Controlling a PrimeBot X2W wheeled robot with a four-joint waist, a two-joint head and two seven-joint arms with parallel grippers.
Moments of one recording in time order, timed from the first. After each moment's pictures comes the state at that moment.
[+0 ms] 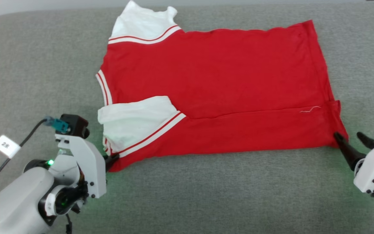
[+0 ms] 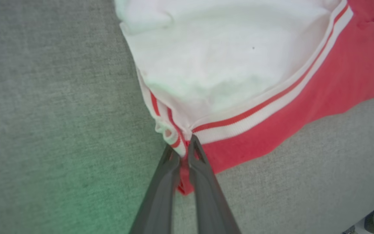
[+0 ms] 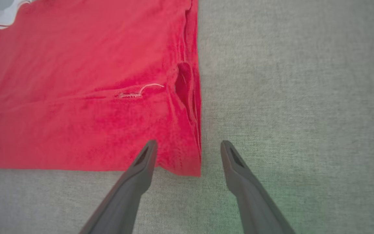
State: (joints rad) left arm -0.61 0.77 -0.85 0.17 -1.20 0.14 0.44; right arm -0.24 -0.25 -0.13 -0.05 0.47 0.13 0.68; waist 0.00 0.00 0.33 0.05
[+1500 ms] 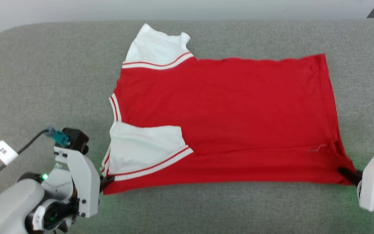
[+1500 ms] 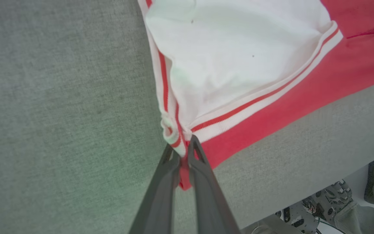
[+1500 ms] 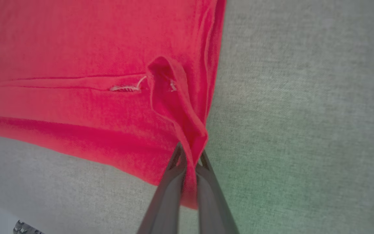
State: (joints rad) left arm -0.57 0.88 -0.86 0.04 -1.23 0.18 0.54; right arm -0.22 -0.37 -0.04 0.00 0.60 0.13 0.94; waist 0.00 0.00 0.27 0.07
